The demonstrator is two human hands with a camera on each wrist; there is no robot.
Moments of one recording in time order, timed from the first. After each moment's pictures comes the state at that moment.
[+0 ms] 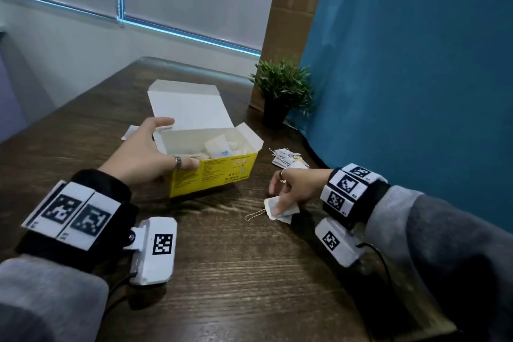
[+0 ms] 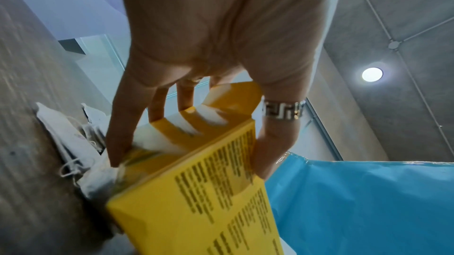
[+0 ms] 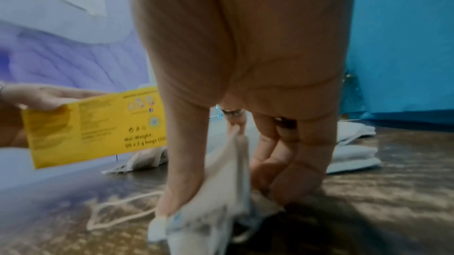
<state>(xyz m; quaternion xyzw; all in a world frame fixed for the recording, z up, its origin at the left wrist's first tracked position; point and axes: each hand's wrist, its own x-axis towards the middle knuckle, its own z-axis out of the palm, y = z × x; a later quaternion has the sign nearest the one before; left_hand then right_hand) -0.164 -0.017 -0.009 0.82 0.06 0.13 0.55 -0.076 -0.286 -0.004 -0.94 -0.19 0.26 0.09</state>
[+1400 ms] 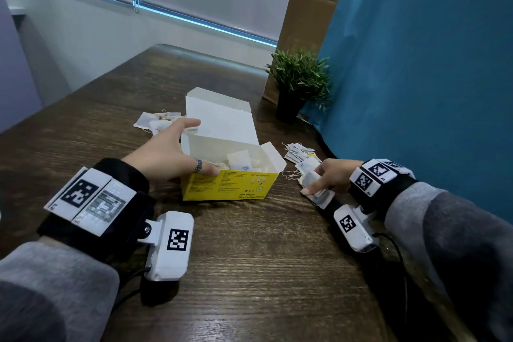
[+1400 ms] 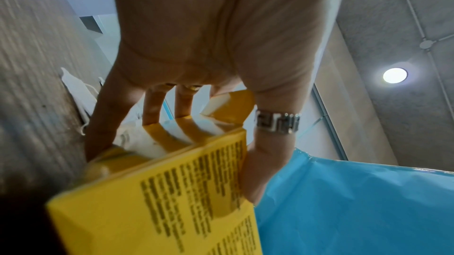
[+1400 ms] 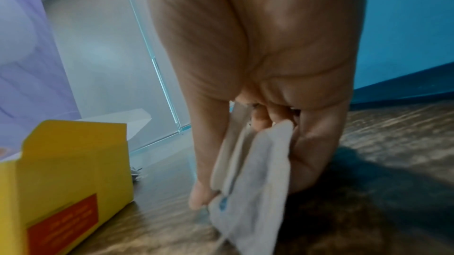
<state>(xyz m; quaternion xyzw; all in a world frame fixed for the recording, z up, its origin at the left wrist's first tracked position) -0.158 -0.022 -0.018 0.87 0.05 0.05 0.48 -0.023 -0.331 -0.014 -0.96 -0.04 0.25 0.12</state>
